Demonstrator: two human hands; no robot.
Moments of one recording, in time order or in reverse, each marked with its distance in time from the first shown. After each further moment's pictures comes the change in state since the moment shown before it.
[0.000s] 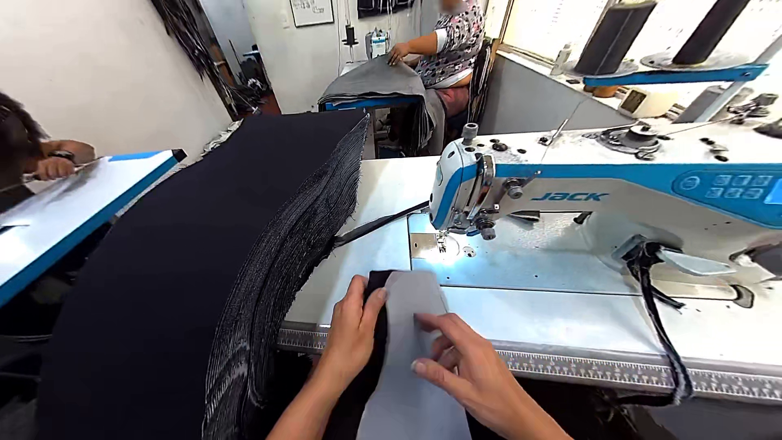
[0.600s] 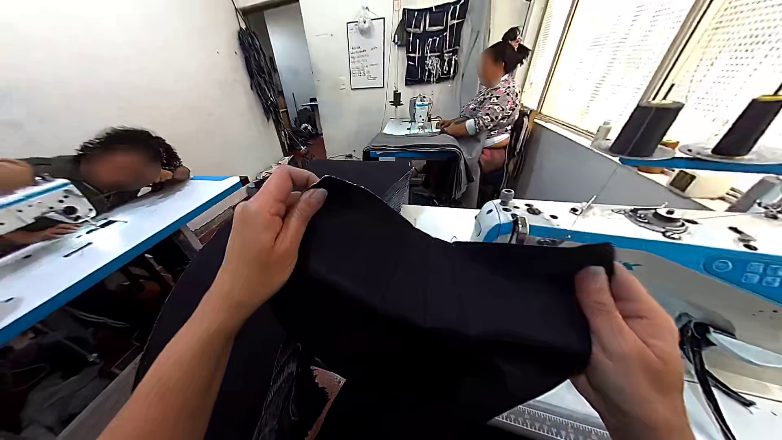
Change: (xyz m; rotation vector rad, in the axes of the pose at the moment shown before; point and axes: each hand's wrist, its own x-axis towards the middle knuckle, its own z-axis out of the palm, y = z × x) left_hand 0.005 0.132 -0.187 0.459 0.444 0.669; right_hand 0.062 -0.100 -0.078 0.428 0.515 -0.309
